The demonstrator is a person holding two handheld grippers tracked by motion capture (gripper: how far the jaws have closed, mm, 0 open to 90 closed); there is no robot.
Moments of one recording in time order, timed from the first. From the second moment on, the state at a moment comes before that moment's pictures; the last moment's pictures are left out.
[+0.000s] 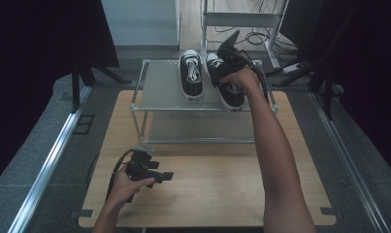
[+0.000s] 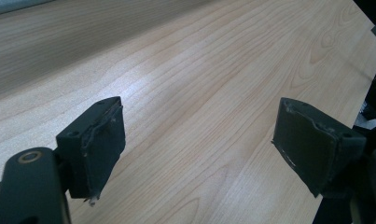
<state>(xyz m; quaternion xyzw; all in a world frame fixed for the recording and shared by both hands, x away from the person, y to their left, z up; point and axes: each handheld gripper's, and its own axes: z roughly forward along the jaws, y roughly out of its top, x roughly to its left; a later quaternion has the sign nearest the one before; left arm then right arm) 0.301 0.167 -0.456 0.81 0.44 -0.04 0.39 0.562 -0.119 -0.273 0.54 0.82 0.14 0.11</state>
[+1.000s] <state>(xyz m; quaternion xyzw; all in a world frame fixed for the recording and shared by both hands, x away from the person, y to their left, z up) 0.300 0.180 -0.453 0.80 0.44 -0.03 0.40 0.601 -0.093 -0.282 0.64 0.75 0.14 0.11</state>
